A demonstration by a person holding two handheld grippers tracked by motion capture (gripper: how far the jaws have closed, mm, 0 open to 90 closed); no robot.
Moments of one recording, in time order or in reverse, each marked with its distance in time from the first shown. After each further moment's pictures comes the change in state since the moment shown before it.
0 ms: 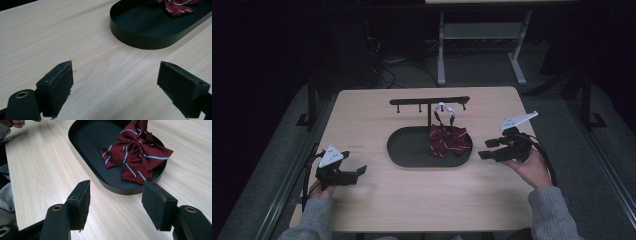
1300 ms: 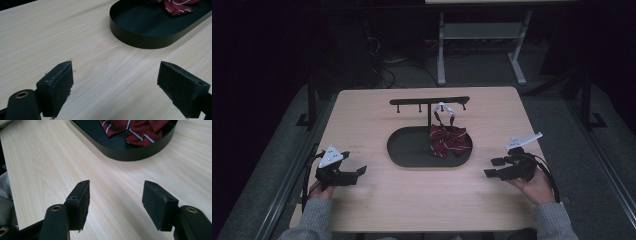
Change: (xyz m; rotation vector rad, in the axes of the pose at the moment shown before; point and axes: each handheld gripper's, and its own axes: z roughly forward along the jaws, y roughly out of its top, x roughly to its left) left arm -0.001 -0.001 0.000 -0.006 -0.001 -0.004; right arm 0.002 -0.059 0.010 0.031 0.009 0.075
